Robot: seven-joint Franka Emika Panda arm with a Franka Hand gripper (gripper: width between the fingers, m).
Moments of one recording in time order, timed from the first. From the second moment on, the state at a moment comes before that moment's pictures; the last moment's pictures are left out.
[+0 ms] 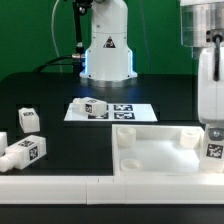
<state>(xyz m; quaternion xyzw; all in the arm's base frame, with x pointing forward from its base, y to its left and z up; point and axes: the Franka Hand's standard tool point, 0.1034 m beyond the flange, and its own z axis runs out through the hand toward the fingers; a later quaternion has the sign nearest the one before) 0.643 0.112 0.084 -0.57 0.82 0.02 0.06</state>
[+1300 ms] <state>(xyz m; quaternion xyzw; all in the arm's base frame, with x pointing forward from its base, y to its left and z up) 0.642 0.118 0.111 -0.63 0.77 0.02 0.06</state>
